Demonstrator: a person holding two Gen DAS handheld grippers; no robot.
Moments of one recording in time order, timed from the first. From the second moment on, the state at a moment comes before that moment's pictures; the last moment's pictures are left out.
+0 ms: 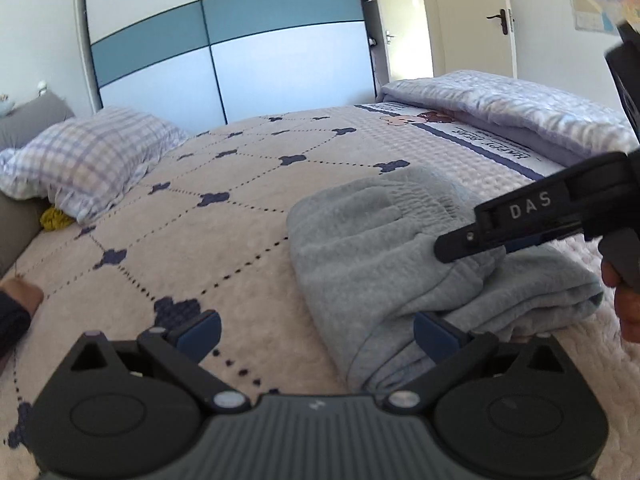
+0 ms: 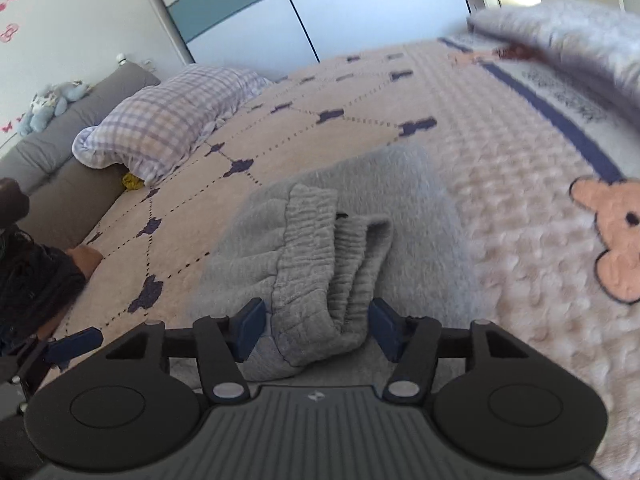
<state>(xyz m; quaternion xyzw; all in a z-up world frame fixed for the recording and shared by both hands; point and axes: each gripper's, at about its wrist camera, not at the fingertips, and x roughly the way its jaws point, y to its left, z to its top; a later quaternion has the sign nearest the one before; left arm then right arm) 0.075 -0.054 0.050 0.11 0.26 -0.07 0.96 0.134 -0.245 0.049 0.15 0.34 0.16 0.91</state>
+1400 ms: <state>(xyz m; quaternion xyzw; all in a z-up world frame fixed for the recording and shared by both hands) 0.067 0.120 0.050 -0.29 0.26 0.00 0.92 0.060 -0.248 0.108 0.08 0.23 0.17 0.95</state>
